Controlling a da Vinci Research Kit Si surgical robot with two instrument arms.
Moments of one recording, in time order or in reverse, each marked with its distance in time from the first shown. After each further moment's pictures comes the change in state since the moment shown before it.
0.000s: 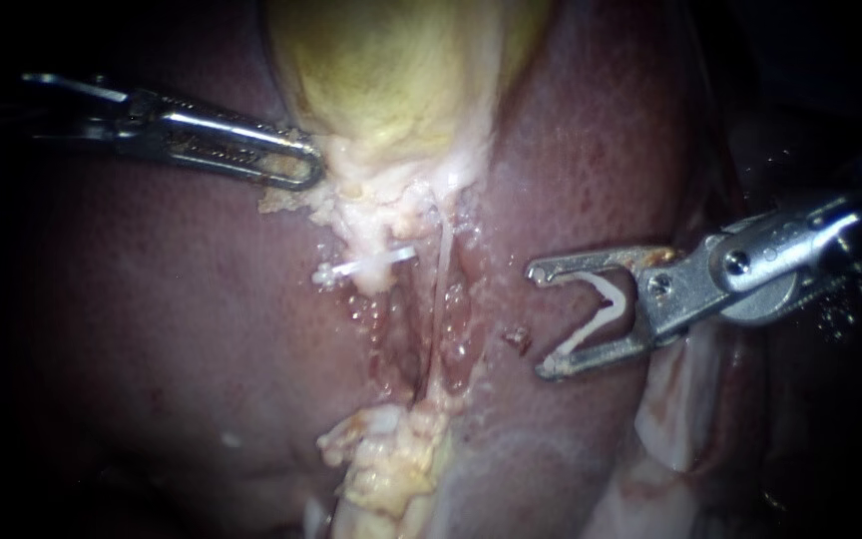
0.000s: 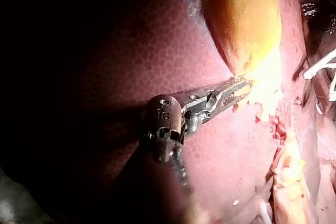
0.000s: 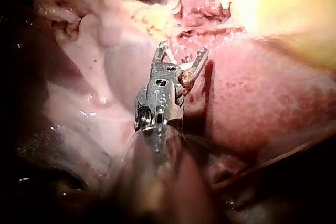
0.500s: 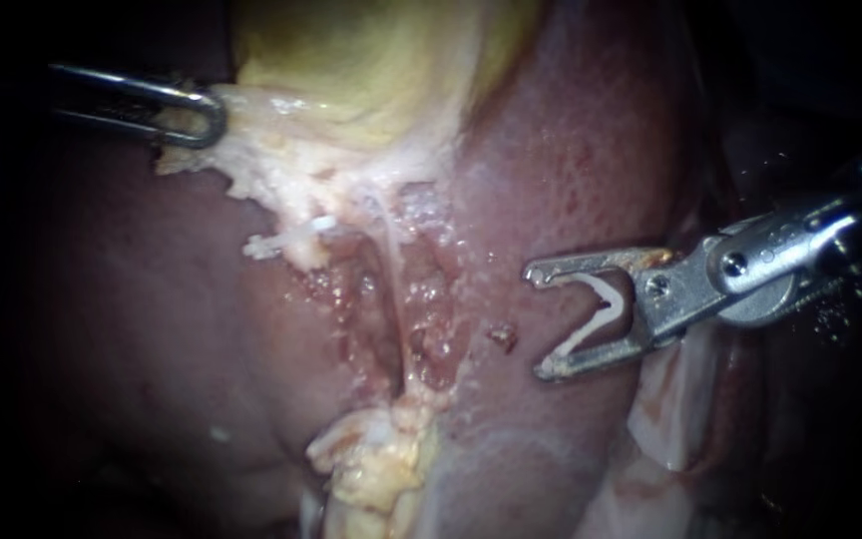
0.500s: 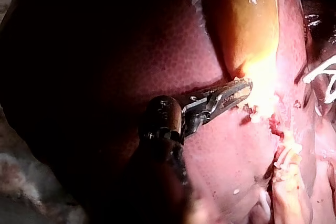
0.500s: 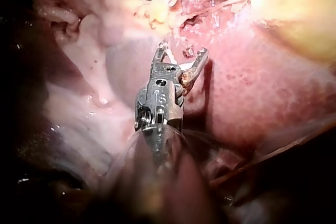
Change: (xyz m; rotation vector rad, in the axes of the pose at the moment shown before) right arm 0.000 0.000 0.001 -0.003 -0.001 0.001; left arm 0.005 0.005 -0.011 0.012 0.044 -0.009
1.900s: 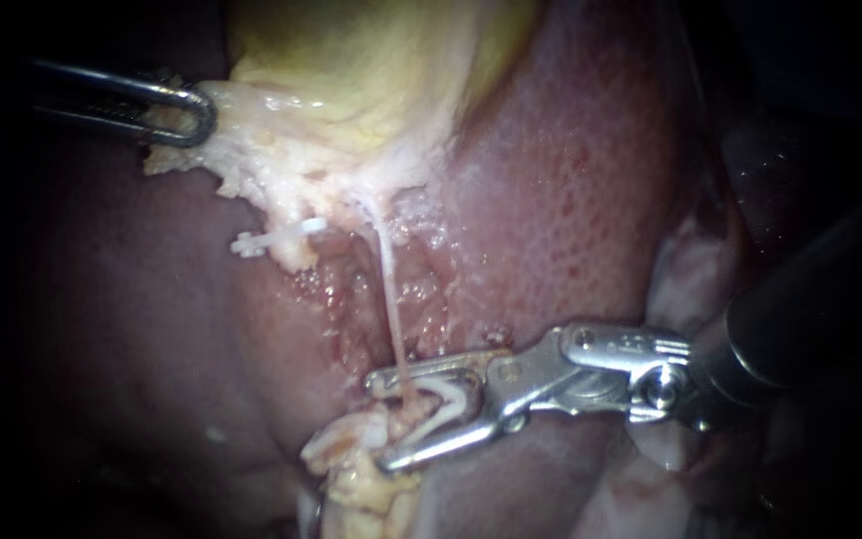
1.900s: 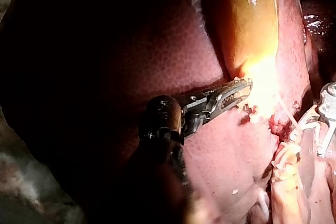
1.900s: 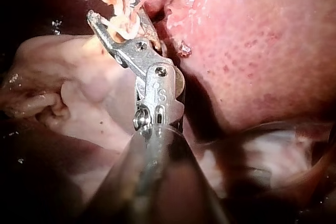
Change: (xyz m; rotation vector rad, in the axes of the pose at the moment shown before) right arm -0.001 -0.004 0.015 0.376 0.491 0.391; left arm 0.000 0.000 0.001 0.006 0.006 0.001
